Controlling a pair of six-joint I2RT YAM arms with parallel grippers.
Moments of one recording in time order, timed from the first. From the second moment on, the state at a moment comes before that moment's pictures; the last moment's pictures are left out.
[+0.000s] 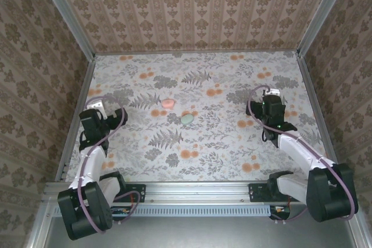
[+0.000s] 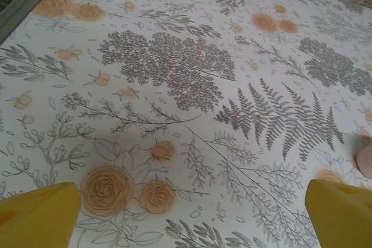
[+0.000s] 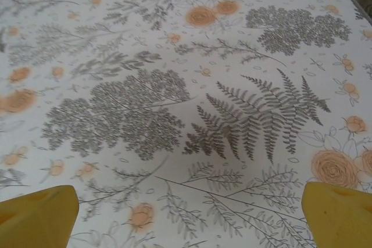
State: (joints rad) left arm 0.22 0.94 0.37 0.02 0.21 -0.16; right arm 0.12 1.13 0.50 0.03 0.30 0.20
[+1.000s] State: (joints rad) left arm -0.01 1.54 0.35 0.80 -0.05 0.06; right arm 0.03 1.53 0.39 0.76 0.20 0.08
